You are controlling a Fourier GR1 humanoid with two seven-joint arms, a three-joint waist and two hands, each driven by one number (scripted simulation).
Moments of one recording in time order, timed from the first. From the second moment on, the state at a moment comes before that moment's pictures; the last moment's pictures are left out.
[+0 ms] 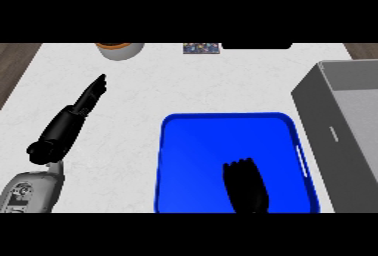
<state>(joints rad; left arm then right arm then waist) -0.21 0.26 0.00 -1.54 -0.12 -0.20 -0.07 -0.13 -0.23 0.76 -1.57 1.42 0.35 0.52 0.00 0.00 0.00</state>
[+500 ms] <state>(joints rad) -0.21 0.27 0.00 -1.54 -0.12 -0.20 -0.08 0.02 -0.50 1.07 -1.93 1.23 0.13 -0.06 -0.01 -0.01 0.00</state>
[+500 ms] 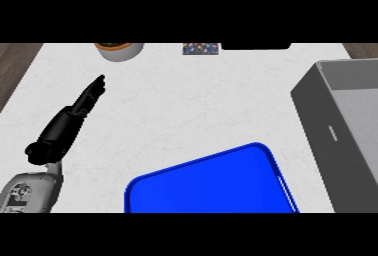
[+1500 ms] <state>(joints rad) -0.18 0.28 0.04 -1.57 -0.10 -0.20 -0.08 0.27 -0.97 0.59 -2.30 0.70 -0.35 -0.23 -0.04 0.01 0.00</state>
